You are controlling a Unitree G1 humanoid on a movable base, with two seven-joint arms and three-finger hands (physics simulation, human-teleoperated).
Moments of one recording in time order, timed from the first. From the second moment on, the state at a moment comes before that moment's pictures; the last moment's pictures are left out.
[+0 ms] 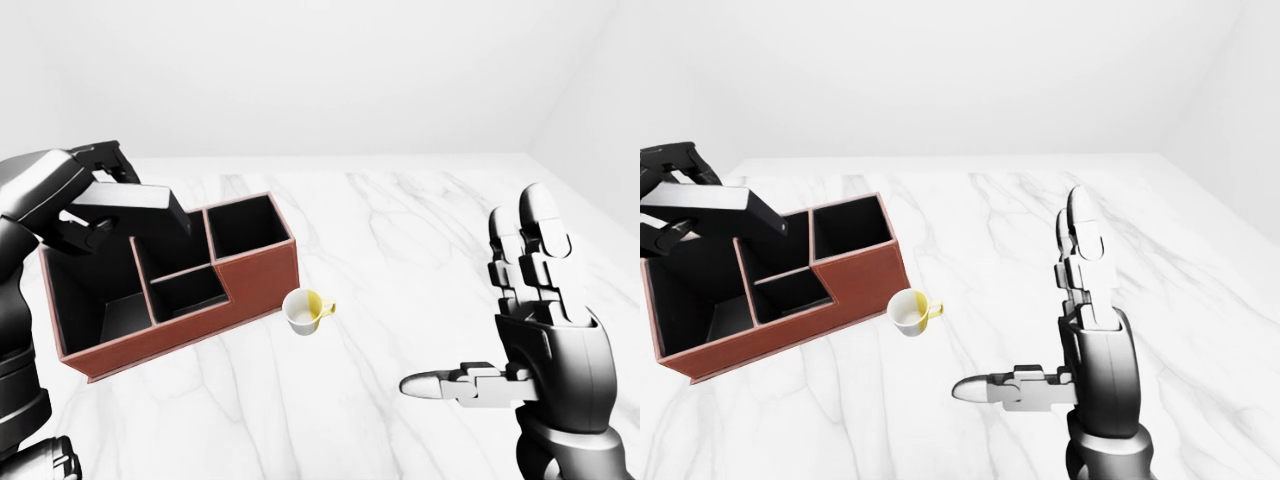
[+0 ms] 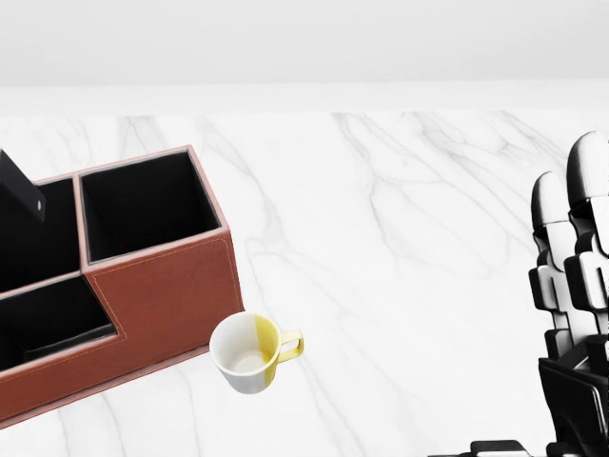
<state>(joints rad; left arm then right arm) -0.49 0.78 0.42 -0.07 0.68 -0.03 -0.70 0.38 0.00 0.05 -1.05 -0.20 0.09 0.13</state>
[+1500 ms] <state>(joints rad) -0.48 0.69 0.36 0.05 0.73 0.09 -0.61 0.41 0.00 0.04 -1.05 -0.21 0.09 0.13</state>
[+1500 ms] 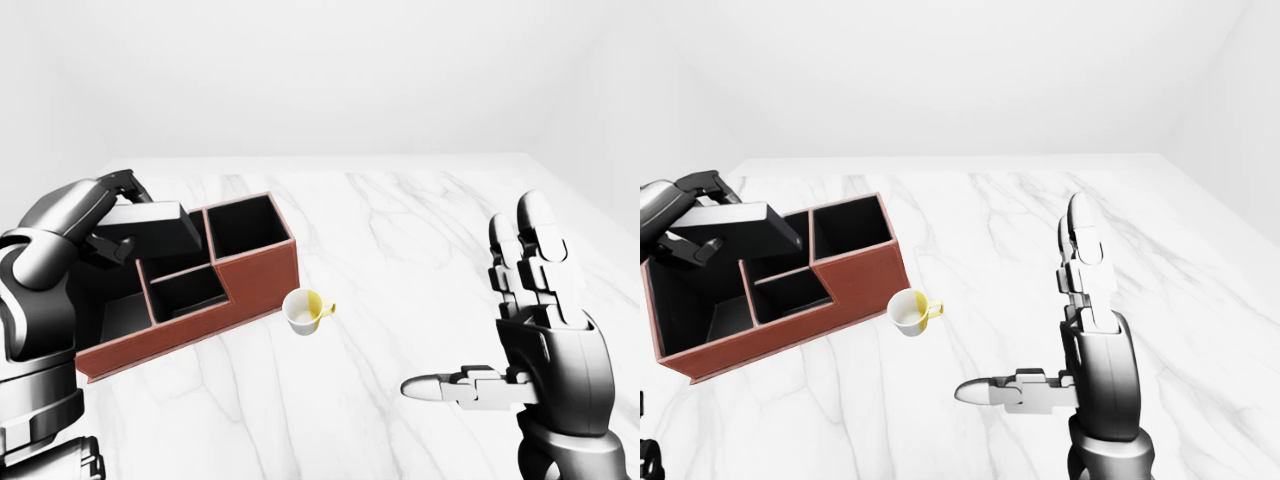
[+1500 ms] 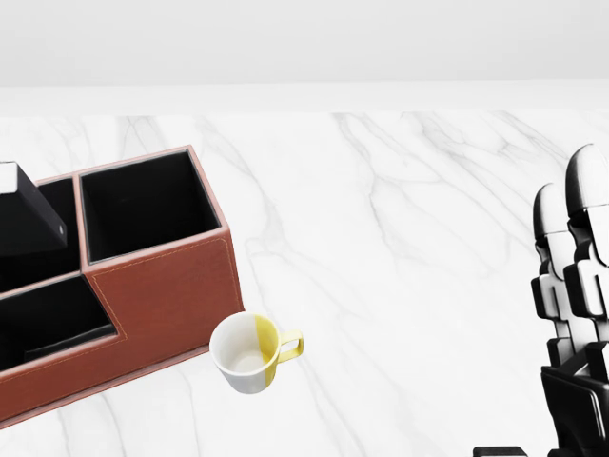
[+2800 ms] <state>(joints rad) -0.54 0.63 0.27 0.35 0.74 0.09 -0.45 0.45 0.01 0.04 -1.05 -0.23 0.09 0.15</state>
